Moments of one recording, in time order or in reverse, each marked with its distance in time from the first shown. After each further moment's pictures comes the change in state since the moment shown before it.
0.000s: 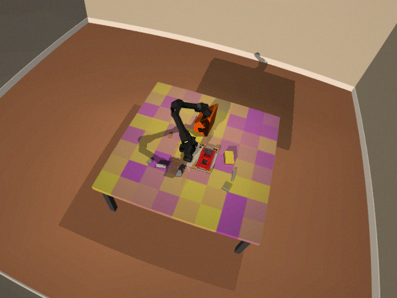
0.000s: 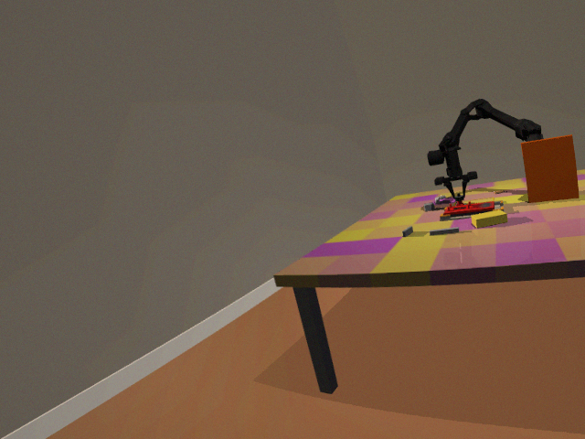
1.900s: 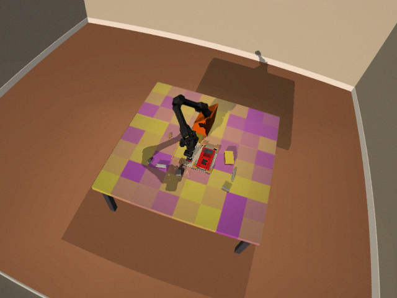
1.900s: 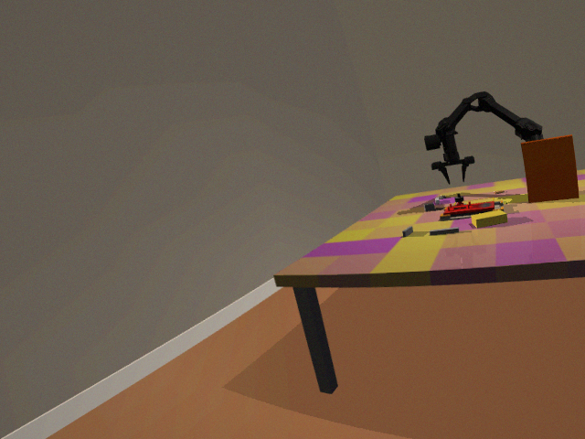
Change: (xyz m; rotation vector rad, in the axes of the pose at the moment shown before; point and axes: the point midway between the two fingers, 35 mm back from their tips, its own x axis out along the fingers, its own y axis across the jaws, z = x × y) arm -0.066 0.001 -0.003 -0.013 0.000 0.012
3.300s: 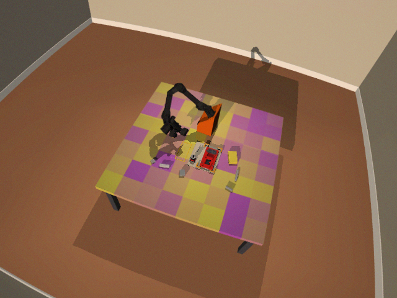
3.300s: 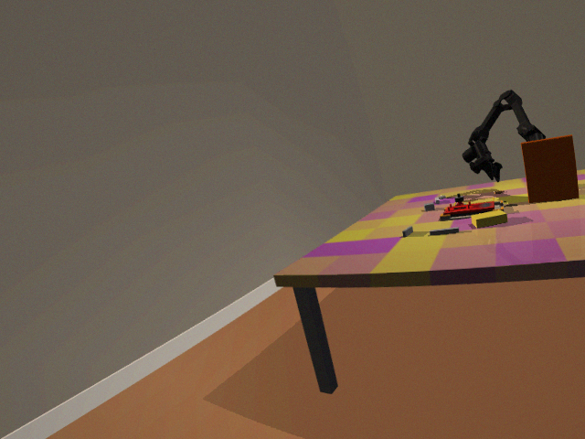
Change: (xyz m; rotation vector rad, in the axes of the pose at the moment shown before) arm 0.039 -0.162 0.165 -1.179 0.558 0.042
